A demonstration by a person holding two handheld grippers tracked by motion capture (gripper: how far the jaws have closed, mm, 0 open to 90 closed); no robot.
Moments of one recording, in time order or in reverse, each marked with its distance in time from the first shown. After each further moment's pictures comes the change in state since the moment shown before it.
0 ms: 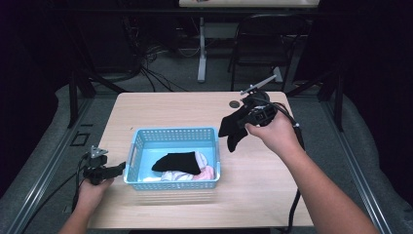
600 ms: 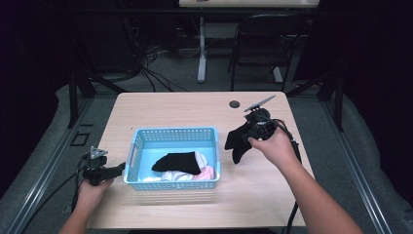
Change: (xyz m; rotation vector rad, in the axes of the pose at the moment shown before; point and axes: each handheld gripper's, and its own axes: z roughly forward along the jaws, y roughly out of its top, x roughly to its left) left arm 0.001 -0.002 -0.001 0.002 -0.001 0.003; right arm -0.022 -0.036 0.053 0.068 -0.016 0.059
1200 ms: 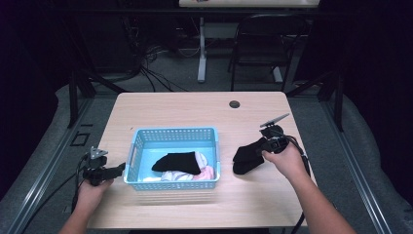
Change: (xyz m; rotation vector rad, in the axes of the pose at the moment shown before) left arm -0.001 -0.001 0.000 0.000 0.002 0.002; right arm -0.053 -0.049 0.042 0.087 0.014 0.135
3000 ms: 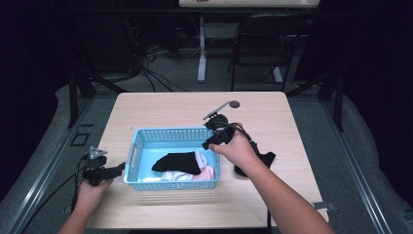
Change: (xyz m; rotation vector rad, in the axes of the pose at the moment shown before) left arm 0.000 0.001 -0.002 -0.010 -0.006 -0.005; right arm 0.144 0.065 0.012 -0.050 0.115 -0.330
